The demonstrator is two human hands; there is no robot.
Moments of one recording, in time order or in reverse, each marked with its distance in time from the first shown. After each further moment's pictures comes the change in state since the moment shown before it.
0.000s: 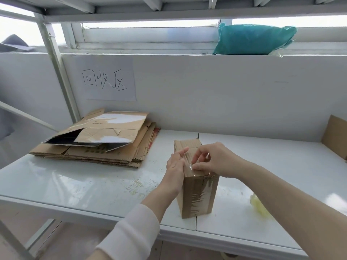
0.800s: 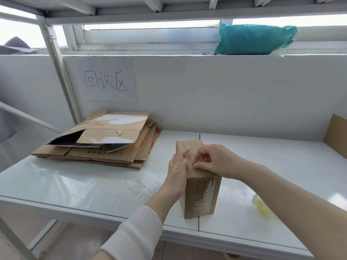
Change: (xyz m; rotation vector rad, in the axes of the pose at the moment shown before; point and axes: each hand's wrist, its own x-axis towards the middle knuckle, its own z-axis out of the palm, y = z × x) left_hand -0.007 0.002 -0.001 0.065 -0.009 0.018; right_hand 0.005 0.005 0.002 -0.091 0.024 -0.132
